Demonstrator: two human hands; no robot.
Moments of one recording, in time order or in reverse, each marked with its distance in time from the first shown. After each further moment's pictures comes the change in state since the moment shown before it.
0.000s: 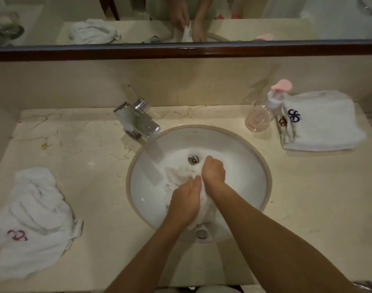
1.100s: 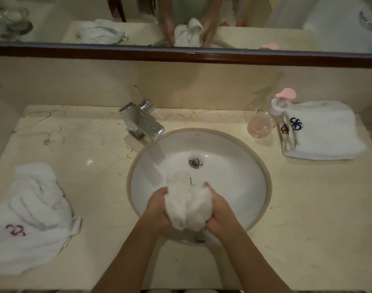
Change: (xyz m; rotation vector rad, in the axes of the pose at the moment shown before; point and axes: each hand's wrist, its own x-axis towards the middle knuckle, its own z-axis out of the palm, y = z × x) left_hand 0.018 -0.029 -0.037 -1.024 -0.147 -0.600; right_hand -0.059 0.058 -0.031 0.424 -0.400 0.122
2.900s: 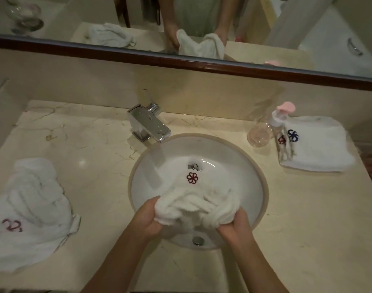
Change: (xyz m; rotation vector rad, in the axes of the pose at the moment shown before) left_hand 0.005 0.001 -0.048 -0.093 -0.383 -0.012; right_hand -0.006 -0.002 -0.043 0.620 -0.276 0.069
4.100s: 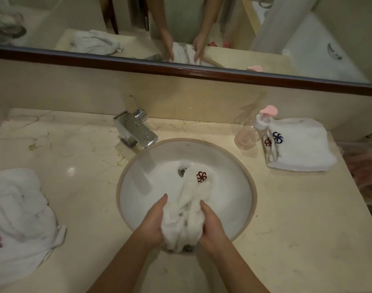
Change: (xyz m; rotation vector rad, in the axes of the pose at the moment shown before) left_hand 0.017 -0.020 0.031 0.192 0.323 -0.108; right_hand 0.005 0.036 0.022 -0.338 0.333 -0.004
